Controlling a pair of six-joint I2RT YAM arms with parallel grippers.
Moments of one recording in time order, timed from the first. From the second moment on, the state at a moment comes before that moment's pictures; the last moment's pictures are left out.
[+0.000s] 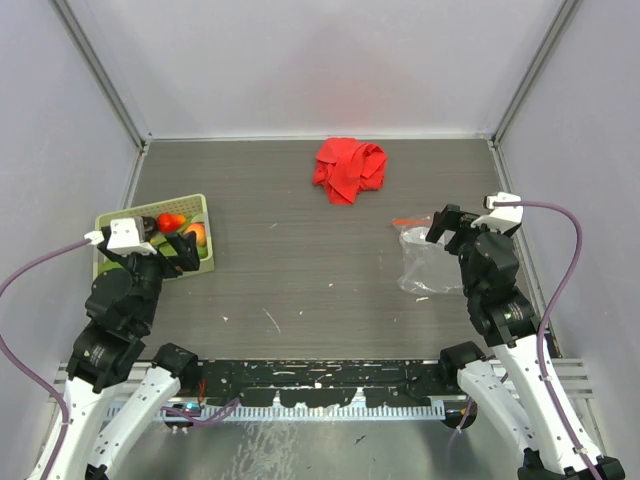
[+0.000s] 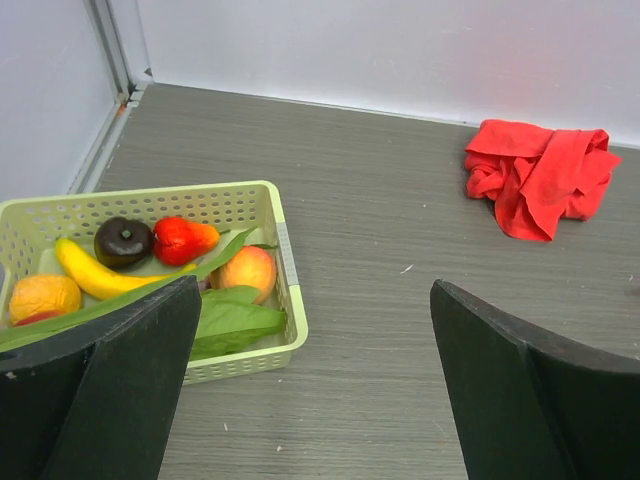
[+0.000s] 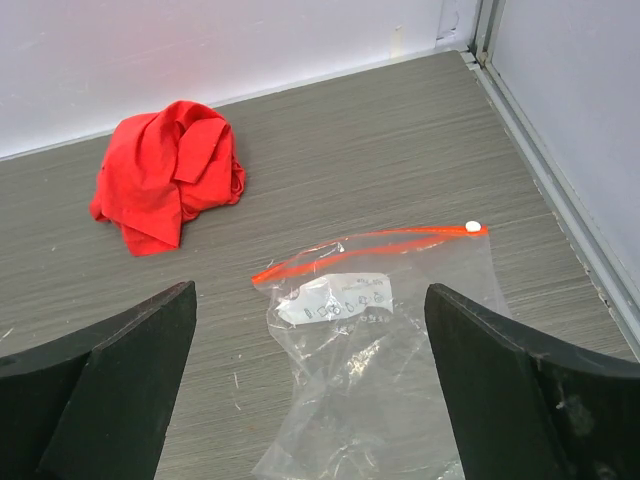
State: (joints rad) left arm -0.40 0.37 0.80 -0.48 -0.41 -0.18; right arm 0.28 0.58 0.74 -0.32 0.42 0.24
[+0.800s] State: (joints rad) left arm -0.40 0.39 0.80 -0.48 -0.33 -0.19; right arm 0.28 0.94 0.74 -0.29 0.40 0.33
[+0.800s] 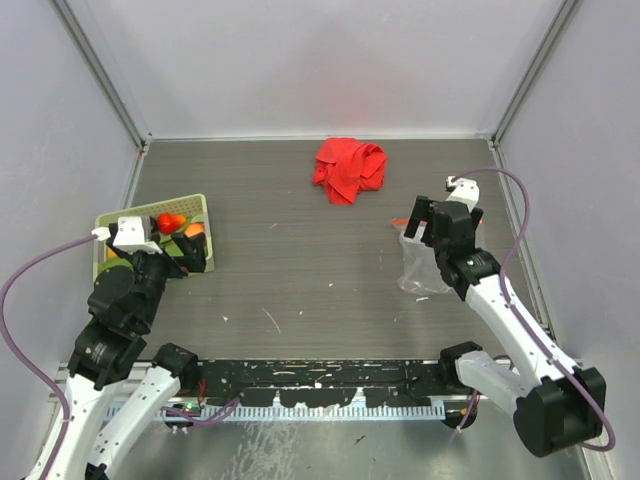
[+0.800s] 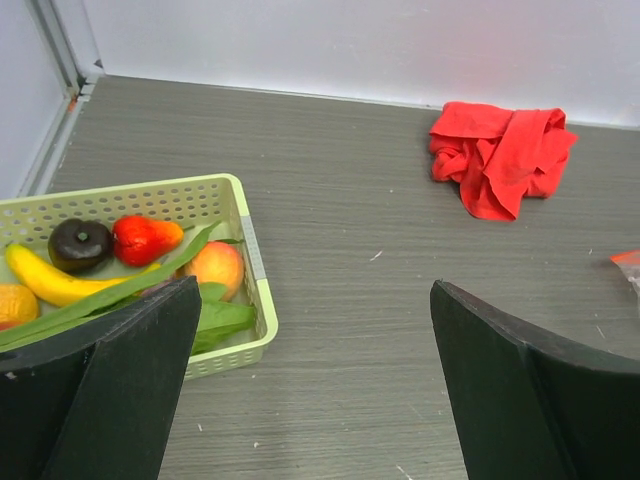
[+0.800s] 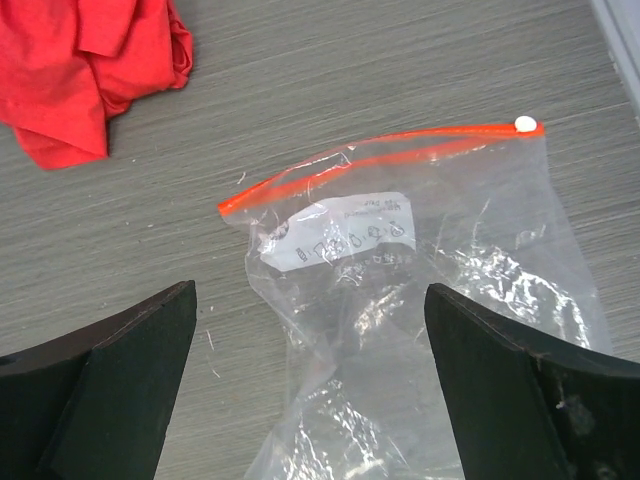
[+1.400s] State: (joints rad) left arm -0.39 0.40 0.80 -0.49 -0.28 -0.19; right arm 0.28 1.44 0.78 -0.12 0.52 0.55
